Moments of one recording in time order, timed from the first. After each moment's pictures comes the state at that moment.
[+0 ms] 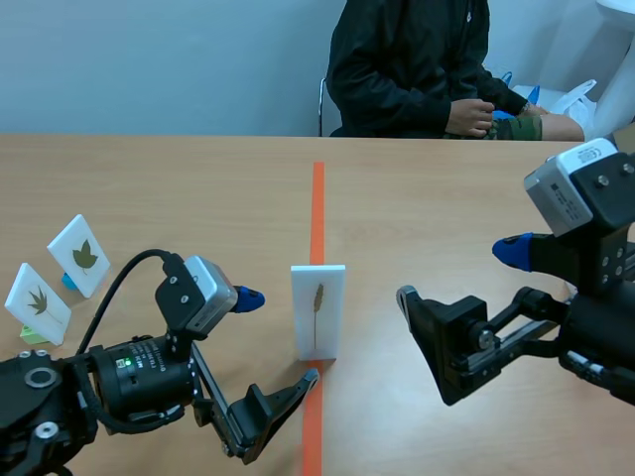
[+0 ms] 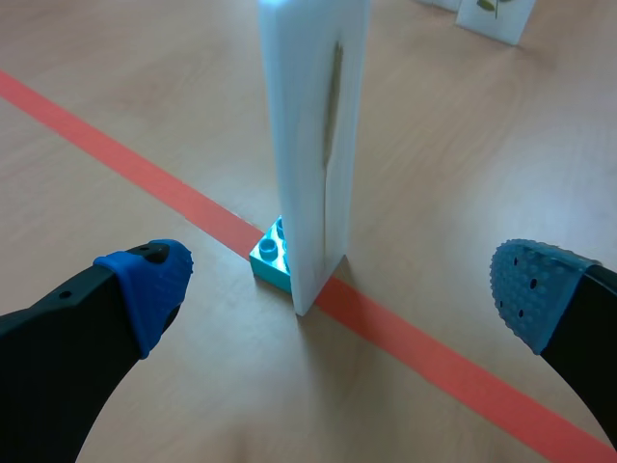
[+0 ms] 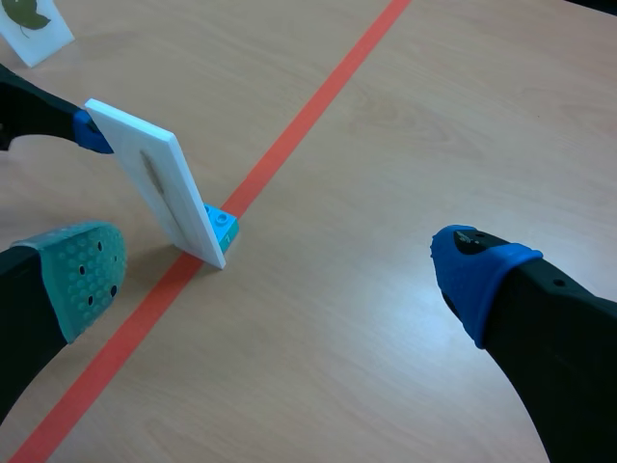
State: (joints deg) left arm 6.9 -21.1 23.8 74.3 2.2 -31.5 -19.8; right arm -33.4 20.3 3.1 115.6 15.1 24.9 -11.5
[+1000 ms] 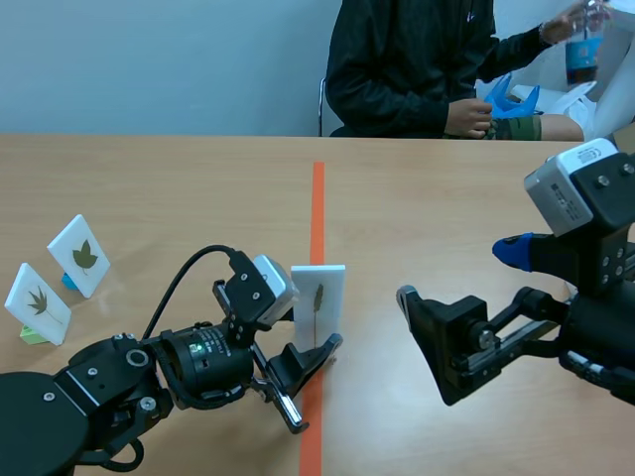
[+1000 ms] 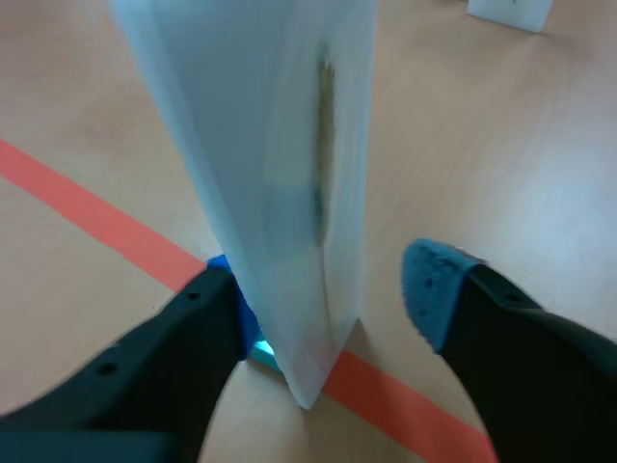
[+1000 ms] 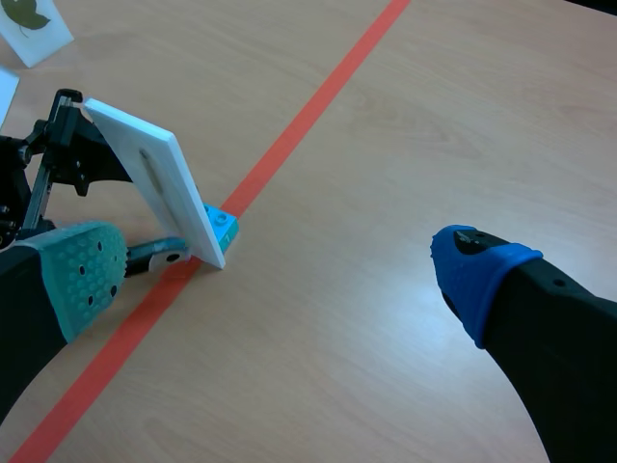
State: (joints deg) left arm -3.6 -14.3 31.9 60.1 7.1 -25.3 -24.4; right arm -33.4 20.3 3.1 115.6 15.1 24.9 -11.5
